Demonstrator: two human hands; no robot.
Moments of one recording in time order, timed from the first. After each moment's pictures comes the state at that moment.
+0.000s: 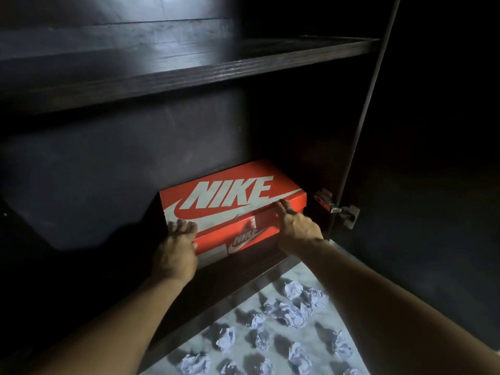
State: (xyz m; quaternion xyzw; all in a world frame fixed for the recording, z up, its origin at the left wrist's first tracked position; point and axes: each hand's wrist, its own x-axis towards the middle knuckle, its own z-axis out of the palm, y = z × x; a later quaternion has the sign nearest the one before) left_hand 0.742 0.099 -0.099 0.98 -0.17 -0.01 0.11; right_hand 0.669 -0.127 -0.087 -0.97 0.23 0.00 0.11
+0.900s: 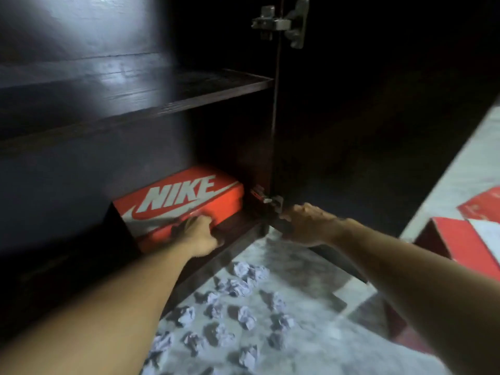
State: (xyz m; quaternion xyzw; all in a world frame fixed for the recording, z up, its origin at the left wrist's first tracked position) left_hand 0.659 0.017 -0.015 0.94 -0.29 -0.14 0.13; right_hand 0.506 -0.169 0.018 -0.96 0.23 0.10 0.11
